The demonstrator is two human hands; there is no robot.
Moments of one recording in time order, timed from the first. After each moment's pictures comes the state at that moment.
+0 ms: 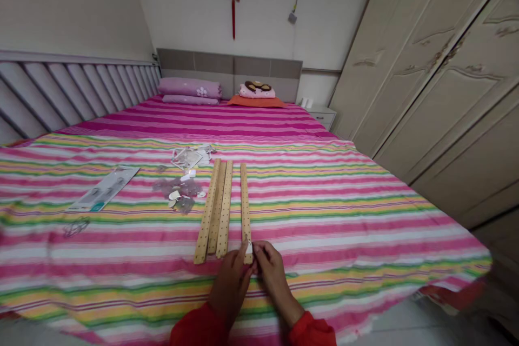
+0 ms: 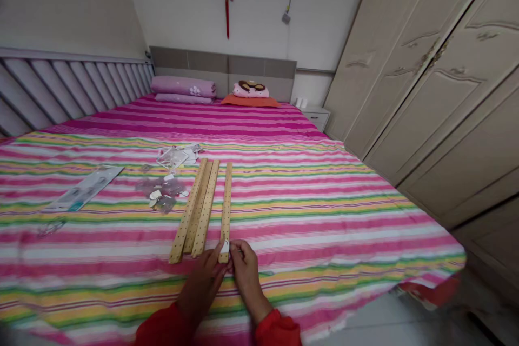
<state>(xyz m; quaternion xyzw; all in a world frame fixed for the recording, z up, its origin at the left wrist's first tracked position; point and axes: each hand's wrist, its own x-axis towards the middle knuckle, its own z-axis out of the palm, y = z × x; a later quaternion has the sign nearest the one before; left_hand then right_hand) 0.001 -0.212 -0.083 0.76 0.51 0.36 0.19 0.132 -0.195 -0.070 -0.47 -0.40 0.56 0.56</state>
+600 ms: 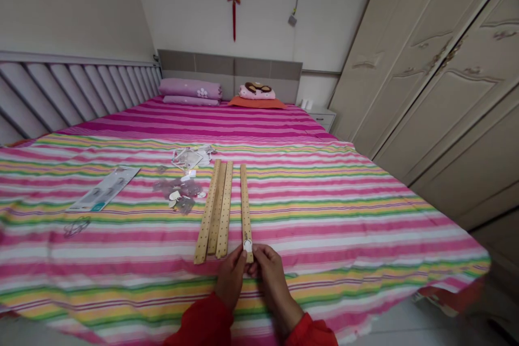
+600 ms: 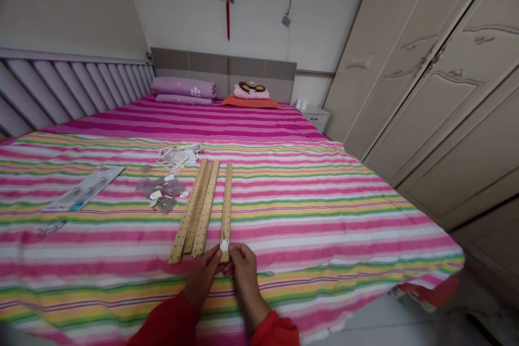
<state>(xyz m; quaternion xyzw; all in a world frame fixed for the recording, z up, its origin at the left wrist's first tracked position) 0.025 -0.201 -0.052 0.42 0.49 0.49 0.58 0.123 -0.195 -0.067 -0.47 -0.28 0.62 0.56</state>
